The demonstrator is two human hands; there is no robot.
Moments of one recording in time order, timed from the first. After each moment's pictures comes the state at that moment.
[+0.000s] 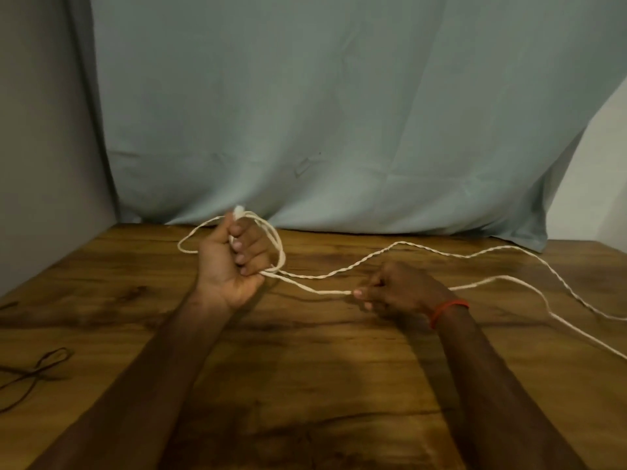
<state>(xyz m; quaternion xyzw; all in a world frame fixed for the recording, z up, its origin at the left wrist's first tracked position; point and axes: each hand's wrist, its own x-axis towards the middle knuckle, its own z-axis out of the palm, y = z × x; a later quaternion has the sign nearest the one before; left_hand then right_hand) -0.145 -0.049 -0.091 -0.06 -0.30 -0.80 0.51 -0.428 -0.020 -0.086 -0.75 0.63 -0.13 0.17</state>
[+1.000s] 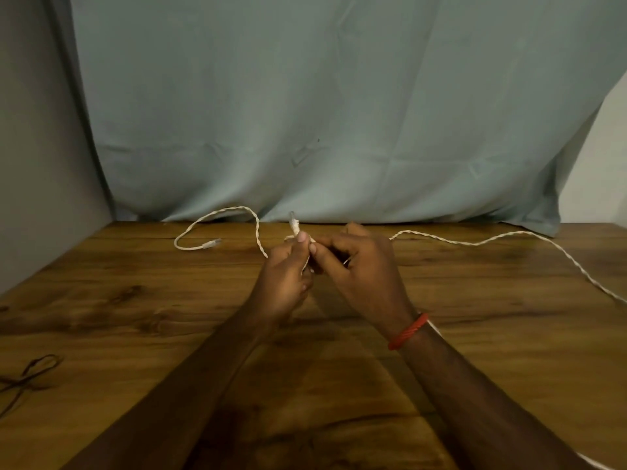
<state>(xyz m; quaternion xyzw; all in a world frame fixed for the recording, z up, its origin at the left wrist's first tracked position) -0.211 -0.019 -0.105 0.32 -0.60 -0.48 0.55 -0.347 -0.003 -0.091 -0.74 0.41 -0.53 -0.03</state>
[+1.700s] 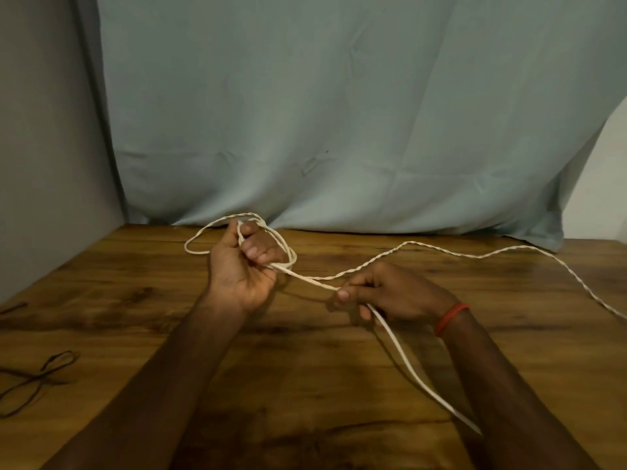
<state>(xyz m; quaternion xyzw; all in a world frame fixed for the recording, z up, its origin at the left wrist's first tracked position) -0.157 -0.047 -0.089 -0.01 -0.21 -0.77 0.60 -0.395 -0.005 -0.079 -0.79 0.49 -0.20 0.30</state>
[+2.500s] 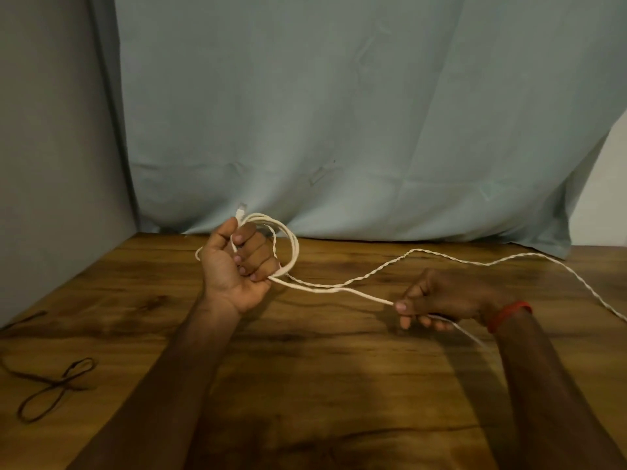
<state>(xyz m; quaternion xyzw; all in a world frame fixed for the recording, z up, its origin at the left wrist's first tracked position) -0.128 -0.049 -0.084 -0.01 -0.33 -0.75 0.57 -0.446 0.002 -0.052 -0.71 0.60 -0.10 0.35</state>
